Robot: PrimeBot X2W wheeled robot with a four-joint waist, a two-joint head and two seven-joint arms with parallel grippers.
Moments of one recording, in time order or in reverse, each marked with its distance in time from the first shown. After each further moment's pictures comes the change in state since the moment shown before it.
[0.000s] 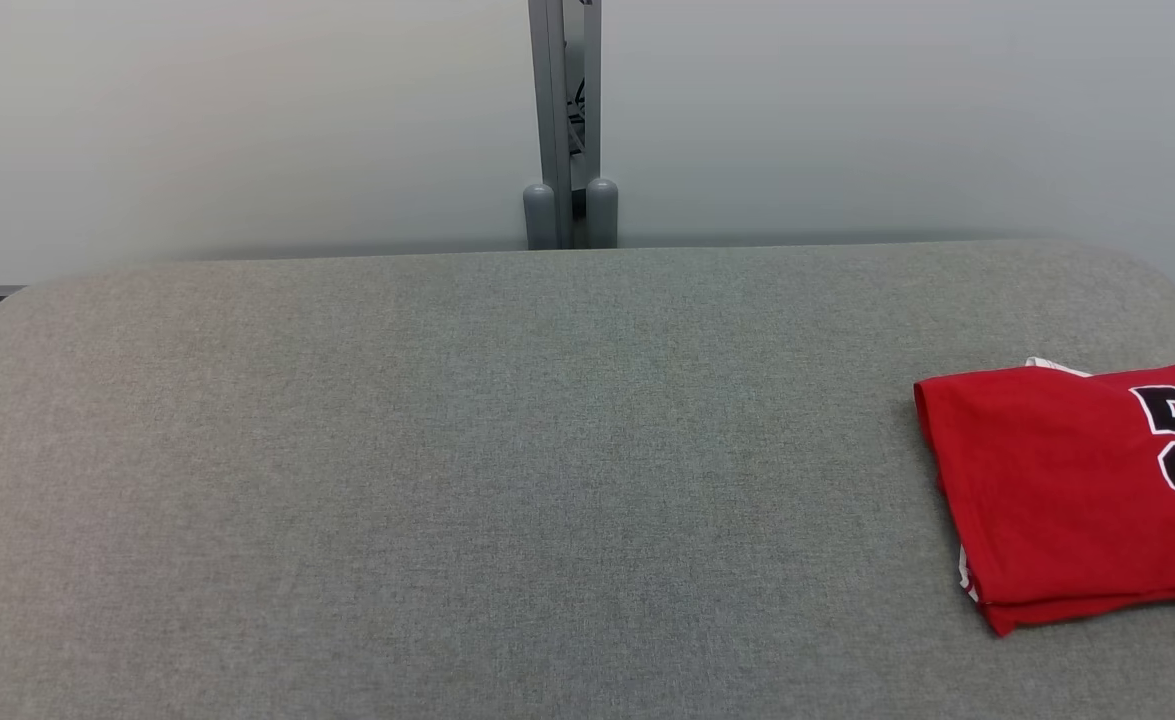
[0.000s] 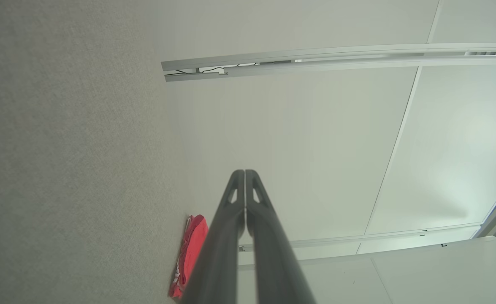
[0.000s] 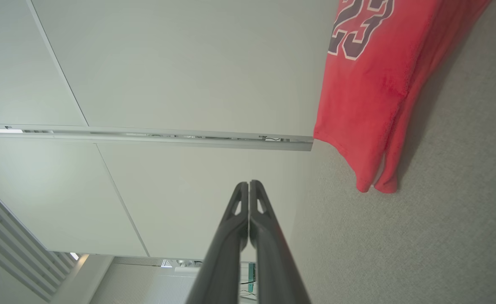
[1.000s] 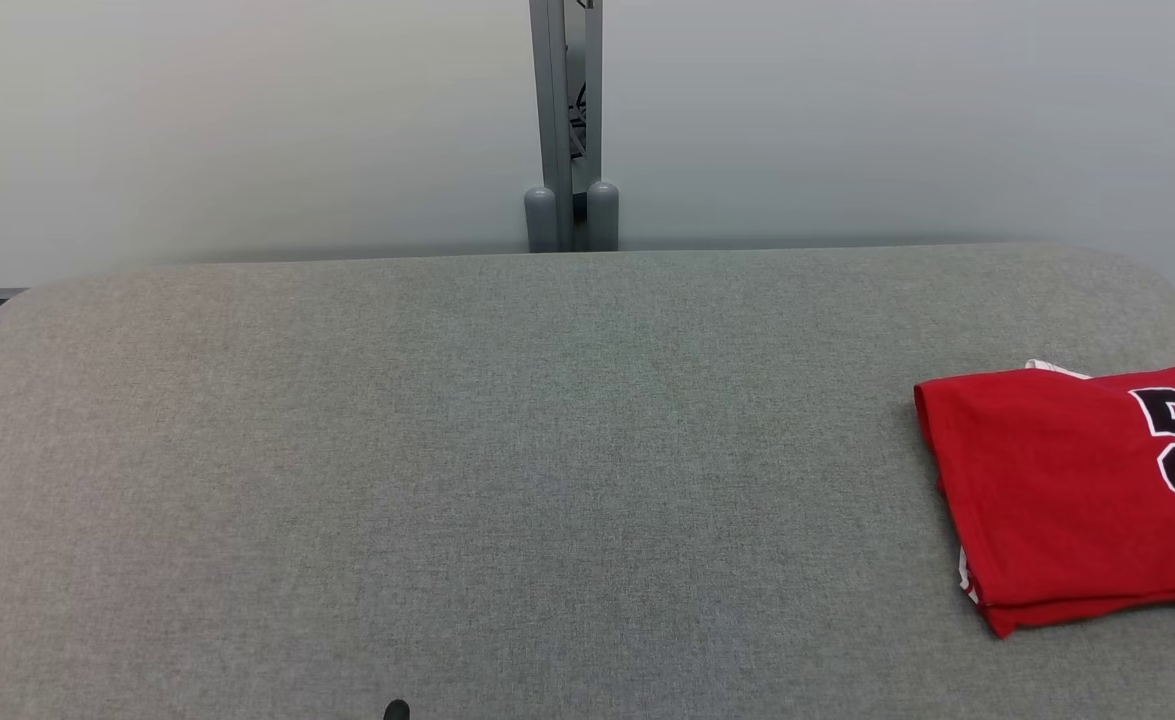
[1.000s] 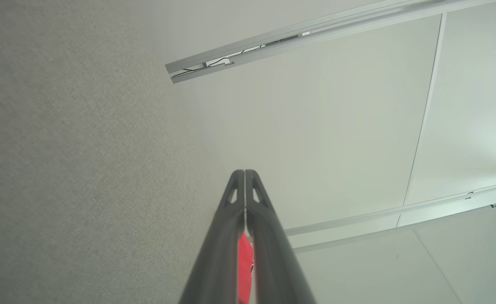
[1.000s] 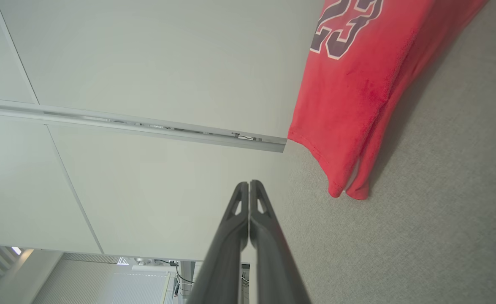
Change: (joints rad) left arm -0.077 0.031 -0.002 0.070 0.130 0.058 0.015; right arm -0.047 0.003 0.074 0.015 -0.212 0.000 -0.080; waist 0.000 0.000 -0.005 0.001
